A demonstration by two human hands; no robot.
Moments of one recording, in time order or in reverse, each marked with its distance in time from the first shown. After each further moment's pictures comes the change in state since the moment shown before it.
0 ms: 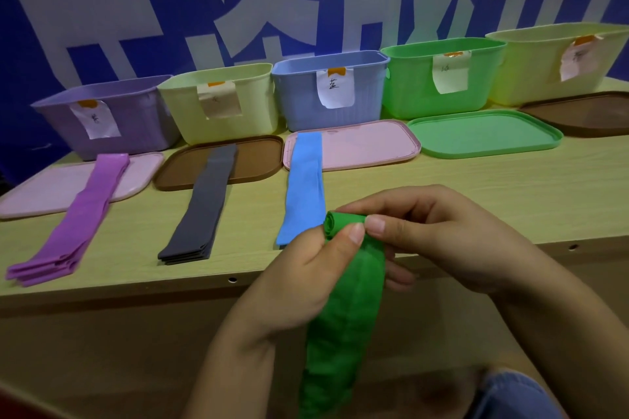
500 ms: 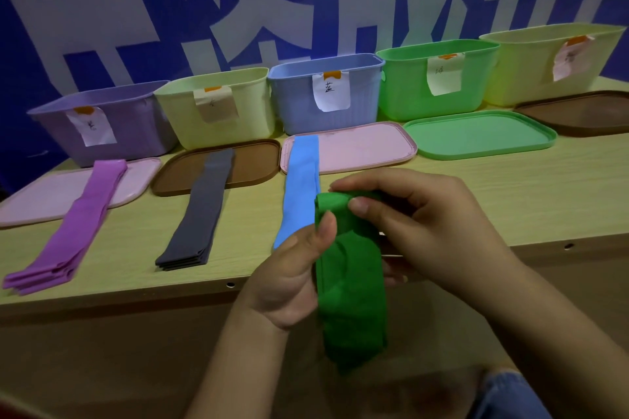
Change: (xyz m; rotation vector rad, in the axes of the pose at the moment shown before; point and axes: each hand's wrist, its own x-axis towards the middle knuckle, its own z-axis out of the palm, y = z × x) left_hand 0.011 -0.009 -0.008 -0.599 -0.124 -0.056; right_hand 0.004 -0.007 0.016 -0.398 0.346 -0.277
